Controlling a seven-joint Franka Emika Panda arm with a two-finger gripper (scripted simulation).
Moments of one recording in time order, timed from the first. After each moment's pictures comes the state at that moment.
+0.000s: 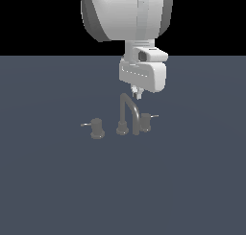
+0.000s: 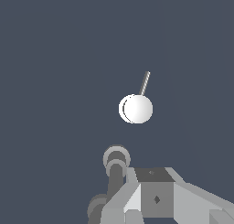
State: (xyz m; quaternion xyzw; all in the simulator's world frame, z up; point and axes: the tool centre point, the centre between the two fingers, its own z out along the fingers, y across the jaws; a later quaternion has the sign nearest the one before) arm 0.011 -0.048 0.160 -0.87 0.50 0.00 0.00
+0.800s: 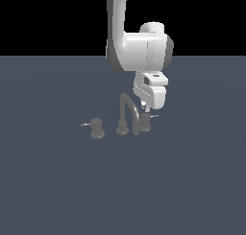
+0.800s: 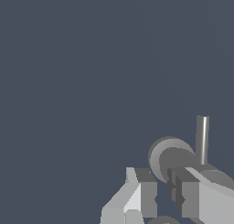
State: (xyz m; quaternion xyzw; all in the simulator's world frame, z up) arm 0.071 -0.091 0.085 -0.80 0.60 -0.01 0.01
